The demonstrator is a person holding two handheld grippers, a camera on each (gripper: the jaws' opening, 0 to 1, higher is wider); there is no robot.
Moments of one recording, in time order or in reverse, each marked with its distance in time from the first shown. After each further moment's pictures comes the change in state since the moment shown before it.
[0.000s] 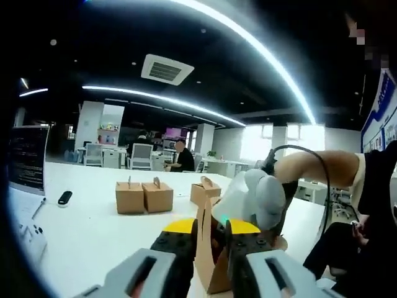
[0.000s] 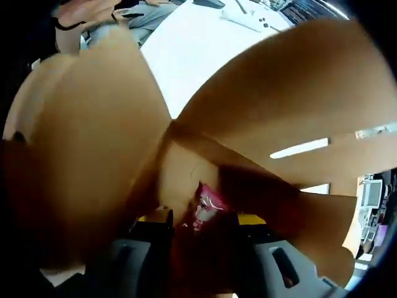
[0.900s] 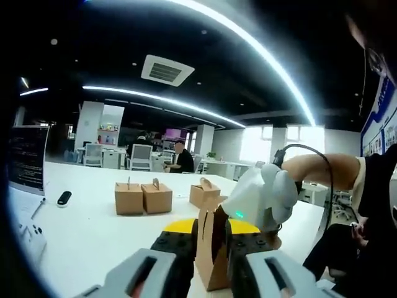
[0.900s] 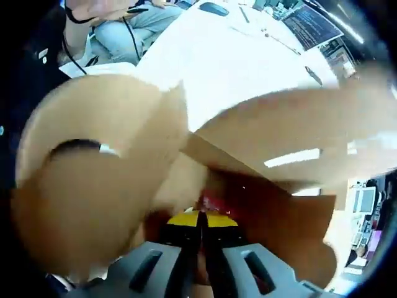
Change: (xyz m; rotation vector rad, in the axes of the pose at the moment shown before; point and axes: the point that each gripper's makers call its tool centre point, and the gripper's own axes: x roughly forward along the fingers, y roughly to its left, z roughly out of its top) left arm 0.000 -0.004 0.003 -0.004 -0.009 -0.004; right arm -0.017 0.003 -0.004 -0.043 -0.028 -0.050
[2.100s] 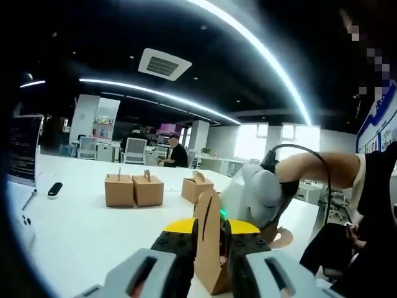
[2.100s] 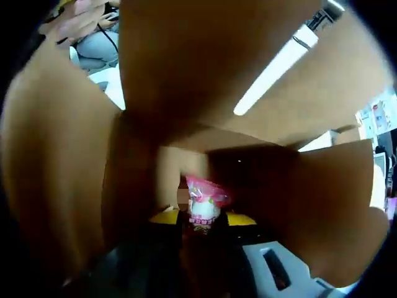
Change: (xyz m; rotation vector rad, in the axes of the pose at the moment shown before) left arm 0.014 -0.009 -0.017 -0.028 0.028 -0.043; right arm 0.022 -0.007 -0.024 0.182 0.040 0.049
